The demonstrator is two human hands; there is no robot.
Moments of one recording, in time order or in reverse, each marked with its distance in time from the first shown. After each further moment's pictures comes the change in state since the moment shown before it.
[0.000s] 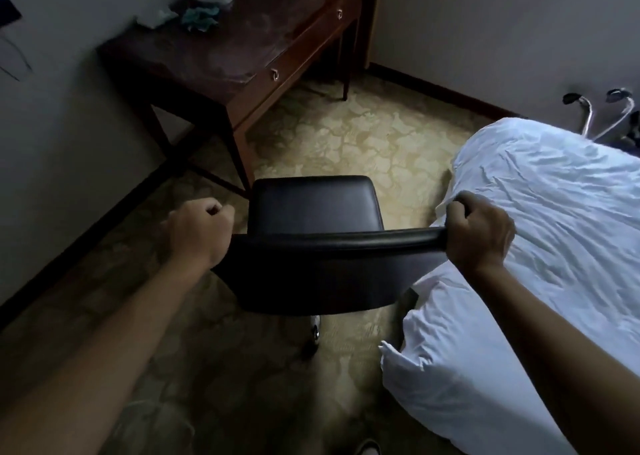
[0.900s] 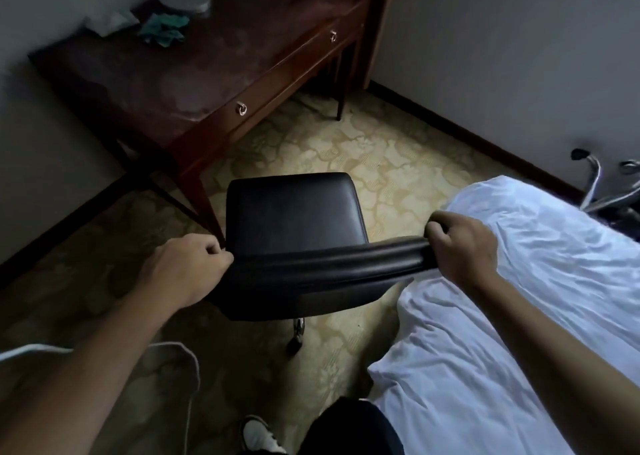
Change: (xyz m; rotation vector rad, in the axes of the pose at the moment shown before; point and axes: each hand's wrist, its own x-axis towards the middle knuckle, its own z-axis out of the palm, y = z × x) left_hand 0.165 0.151 0.110 0.285 -0.310 -0.057; right_hand 0.291 0.054 0.090 -0.085 -0.373 -0.222
